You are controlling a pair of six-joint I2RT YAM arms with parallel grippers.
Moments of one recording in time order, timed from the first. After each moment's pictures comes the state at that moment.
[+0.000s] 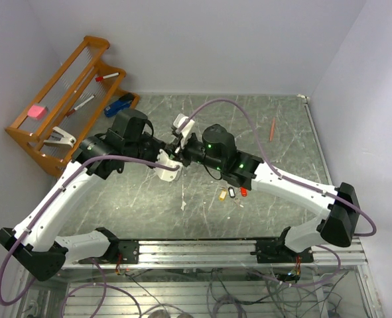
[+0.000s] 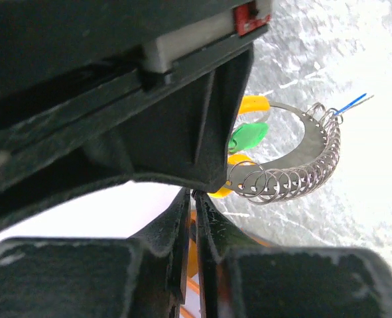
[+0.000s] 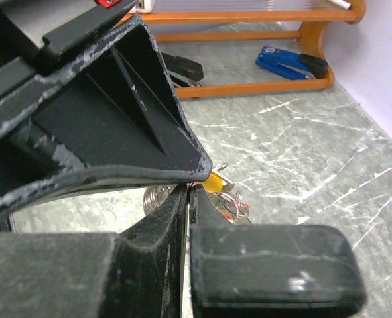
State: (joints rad) left arm -0.64 1.15 1.40 -0.97 0.26 1.52; right arm 1.01 1.45 1.23 0.05 -0.06 -0.13
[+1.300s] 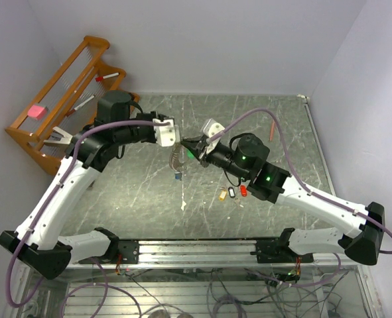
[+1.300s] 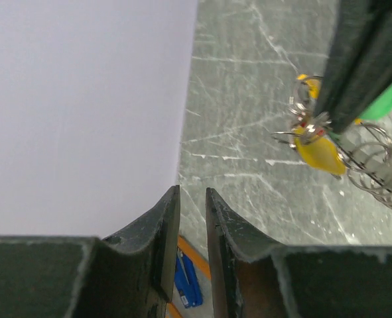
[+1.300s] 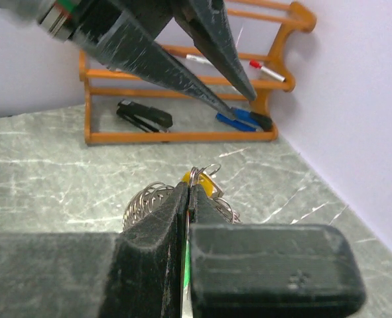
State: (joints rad) left arm -0.53 1.17 1.44 -0.70 0.40 1.12; right arm 1.00 1.19 1.06 0.17 -0.03 -0.22
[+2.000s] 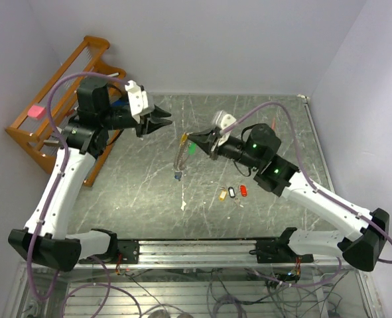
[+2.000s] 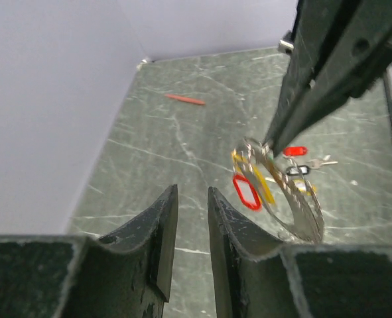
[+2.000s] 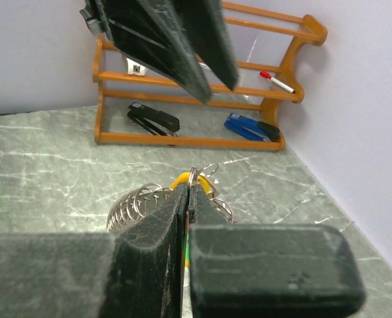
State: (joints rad) left arm -0.30 1.21 1.44 -0.47 0.97 0.57; right arm 0.89 1.17 1.06 0.19 -0.23 -0.24
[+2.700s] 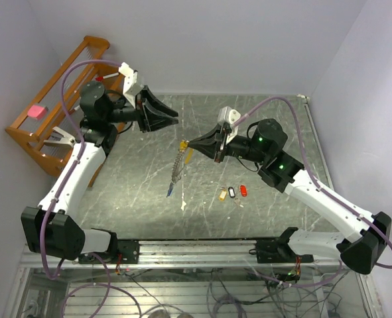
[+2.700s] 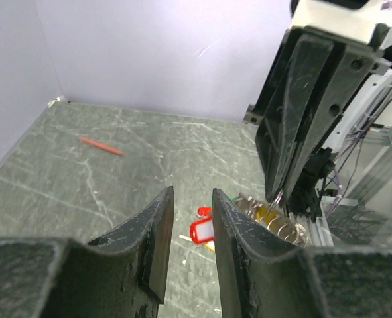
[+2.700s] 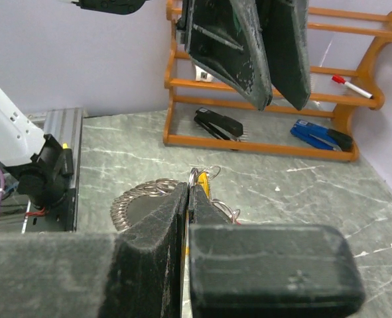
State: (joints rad) left arm -0.22 1.31 1.24 0.25 1.26 -0.24; right arm 0.76 1.16 1.08 0.15 -0.57 -0.06
